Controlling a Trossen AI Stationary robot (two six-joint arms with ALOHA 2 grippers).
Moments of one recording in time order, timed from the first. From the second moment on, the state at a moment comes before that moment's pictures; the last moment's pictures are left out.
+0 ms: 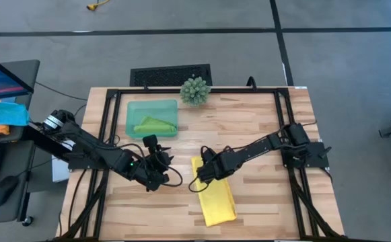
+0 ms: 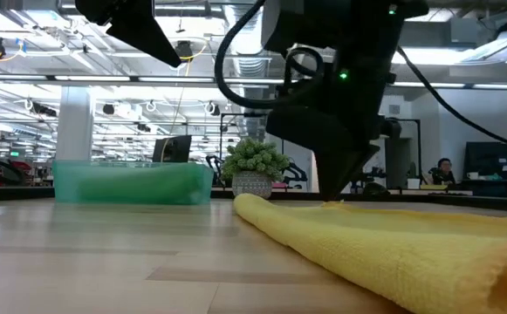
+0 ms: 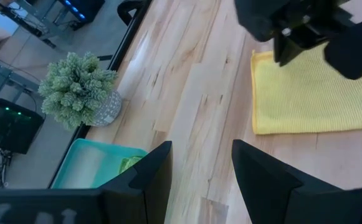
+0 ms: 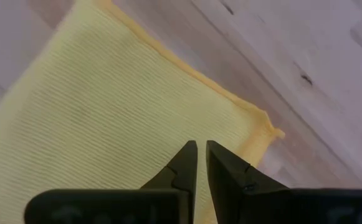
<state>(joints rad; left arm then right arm) -0.49 1.44 1.06 -0.68 -0.88 -0.39 0.30 2.03 1.38 -0.86 0.38 1.01</state>
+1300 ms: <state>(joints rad) -0.24 1.83 0.98 0.07 -0.22 0.19 0.61 1.61 1.08 -1.24 0.68 1.35</state>
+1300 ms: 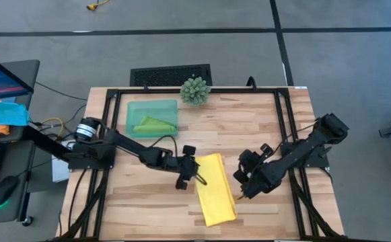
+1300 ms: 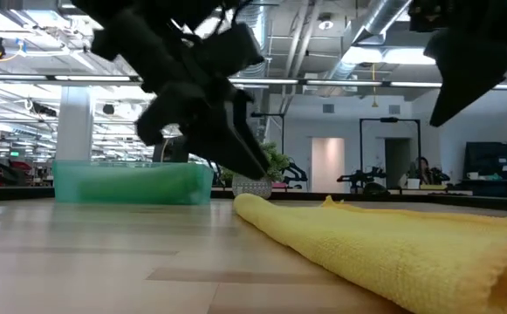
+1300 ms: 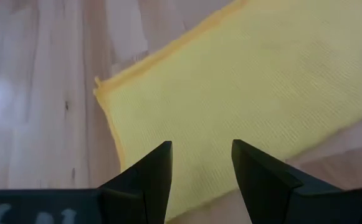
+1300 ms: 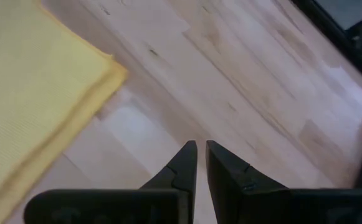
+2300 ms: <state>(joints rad) -0.02 1.91 0.99 0.03 -0.28 0.32 0.57 1.59 1.08 -1.17 0.68 1.25</state>
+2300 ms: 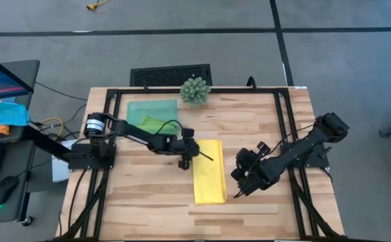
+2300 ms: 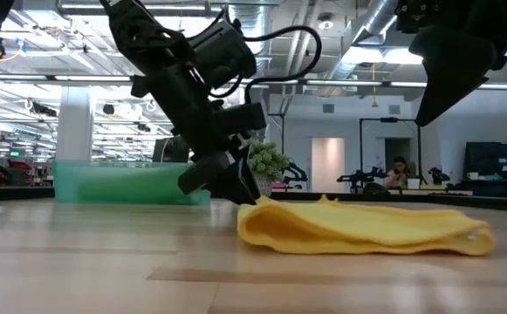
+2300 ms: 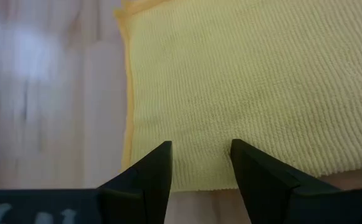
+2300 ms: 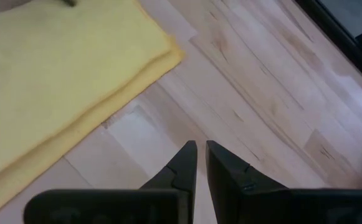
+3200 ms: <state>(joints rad) -0.43 1.69 0.98 -0.10 -0.43 0.24 0.64 1.60 1.08 -0.92 0.65 0.94</state>
